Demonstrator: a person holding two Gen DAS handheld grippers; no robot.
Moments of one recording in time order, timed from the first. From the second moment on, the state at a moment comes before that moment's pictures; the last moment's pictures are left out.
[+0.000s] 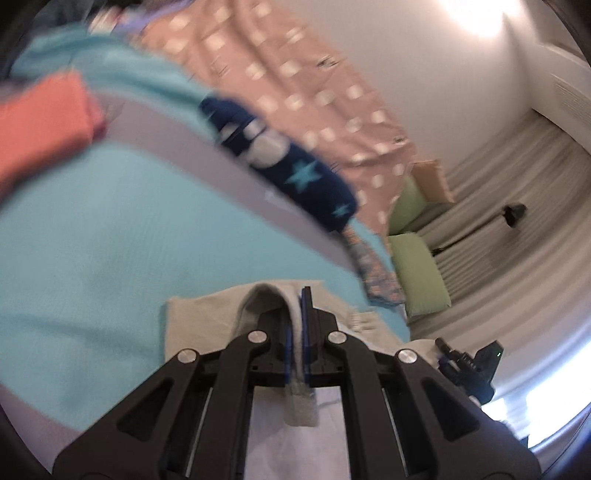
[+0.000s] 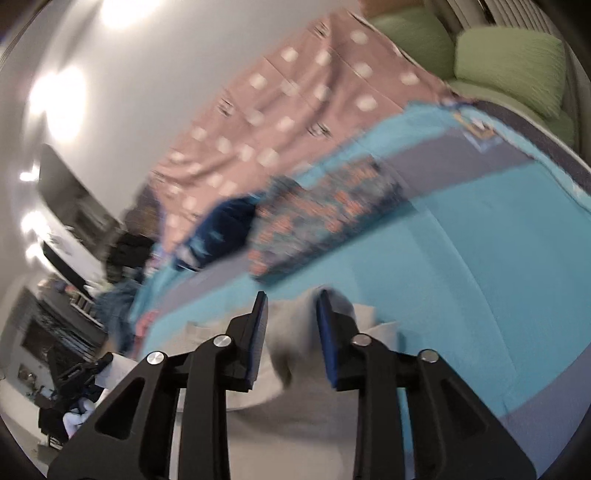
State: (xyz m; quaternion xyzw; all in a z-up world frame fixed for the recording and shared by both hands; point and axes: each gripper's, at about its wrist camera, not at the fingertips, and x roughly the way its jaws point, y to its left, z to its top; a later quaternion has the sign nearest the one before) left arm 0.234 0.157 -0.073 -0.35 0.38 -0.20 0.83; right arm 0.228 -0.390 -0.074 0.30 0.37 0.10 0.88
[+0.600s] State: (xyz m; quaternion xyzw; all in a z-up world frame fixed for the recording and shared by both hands) left arm 0.197 0.157 -0.076 -0.33 0.40 -0.20 0.83; right arm 0.208 -0.392 -0.078 0.30 0.38 0.10 0.87
